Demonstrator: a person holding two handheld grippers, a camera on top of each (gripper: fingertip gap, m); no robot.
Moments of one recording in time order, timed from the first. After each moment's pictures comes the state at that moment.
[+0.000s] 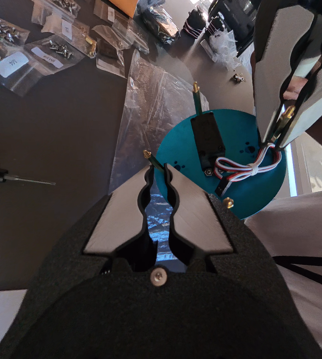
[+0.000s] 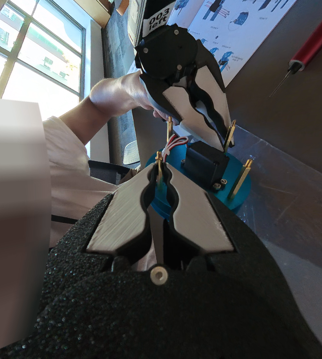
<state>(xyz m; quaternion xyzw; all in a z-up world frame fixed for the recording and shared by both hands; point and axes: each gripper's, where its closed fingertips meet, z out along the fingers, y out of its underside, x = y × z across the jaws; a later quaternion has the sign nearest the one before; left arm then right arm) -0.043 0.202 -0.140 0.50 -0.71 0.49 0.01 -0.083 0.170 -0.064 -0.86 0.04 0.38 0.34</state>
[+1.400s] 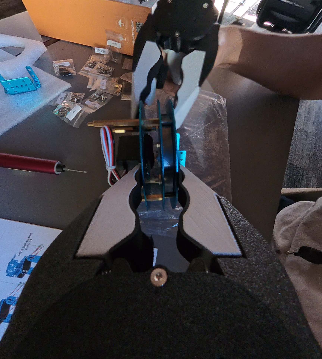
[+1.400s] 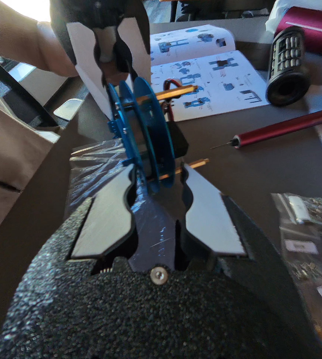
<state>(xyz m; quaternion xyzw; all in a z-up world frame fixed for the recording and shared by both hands) -0.084 0.214 -0.108 0.46 -0.74 0.45 -0.21 -0.033 0.202 -0.123 -0.81 -0.28 0.22 0.48</state>
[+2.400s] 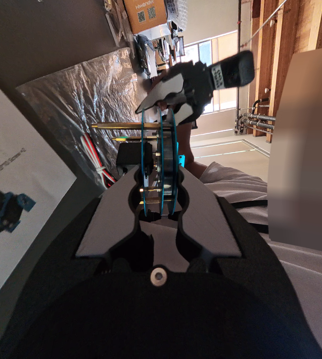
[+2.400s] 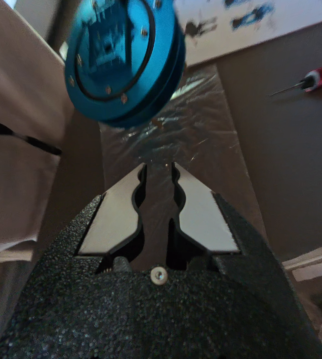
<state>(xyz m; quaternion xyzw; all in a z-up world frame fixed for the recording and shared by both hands) -0.144 0.225 -0.102 0.64 -0.38 0.63 0.22 -0.058 0.155 -0.151 -0.88 -0.29 0.22 0.30</state>
